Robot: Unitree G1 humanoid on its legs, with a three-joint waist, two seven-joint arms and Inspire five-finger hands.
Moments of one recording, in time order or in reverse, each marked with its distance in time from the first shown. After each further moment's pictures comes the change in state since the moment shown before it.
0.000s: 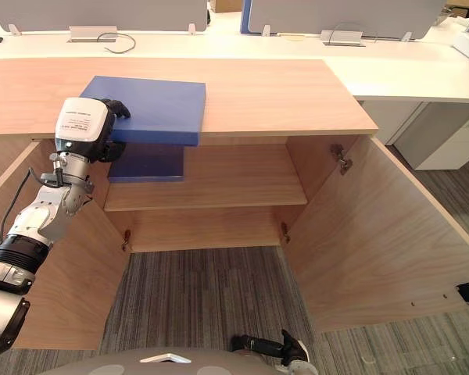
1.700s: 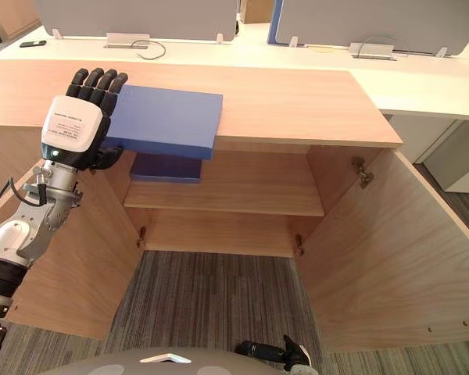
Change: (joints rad) left arm 0.184 0.116 0.018 -0.267 0.097 -0.052 0.028; right arm 0.005 -0.020 0.030 0.021 0.000 -0.001 -0.008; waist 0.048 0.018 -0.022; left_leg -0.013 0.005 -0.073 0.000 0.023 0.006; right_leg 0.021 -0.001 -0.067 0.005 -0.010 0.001
